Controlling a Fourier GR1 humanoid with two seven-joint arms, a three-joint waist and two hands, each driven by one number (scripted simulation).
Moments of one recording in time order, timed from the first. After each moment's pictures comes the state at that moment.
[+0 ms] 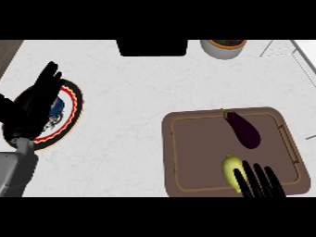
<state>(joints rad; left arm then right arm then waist) -0.26 0.35 -0.02 -1.48 0.25 0.11 0.20 0.59 -0.21 0.45 -2.11 1.56 -0.15 0.09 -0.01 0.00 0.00</state>
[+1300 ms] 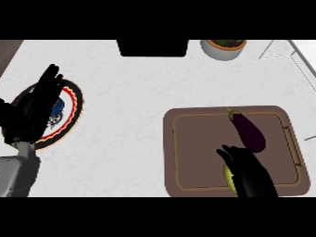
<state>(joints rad) -0.24 0.27 0.05 -1.53 0.16 0.05 0.22 0.26 -0.14 0.34 -1.72 1.43 -0.19 0.08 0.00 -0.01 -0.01</state>
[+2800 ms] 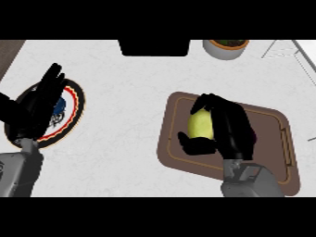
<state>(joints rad) -0.26 0.24 0.07 -1.48 0.14 0.02 0.21 -0.27 0.00 0.33 -1.73 0.98 -0.01 0.57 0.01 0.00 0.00</state>
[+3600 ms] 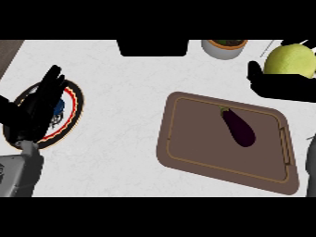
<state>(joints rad) -0.25 0.23 0.08 -1.49 0.13 0.02 0.21 -0.65 -0.18 -0.07 -1.94 0.90 0.24 0.86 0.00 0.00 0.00</state>
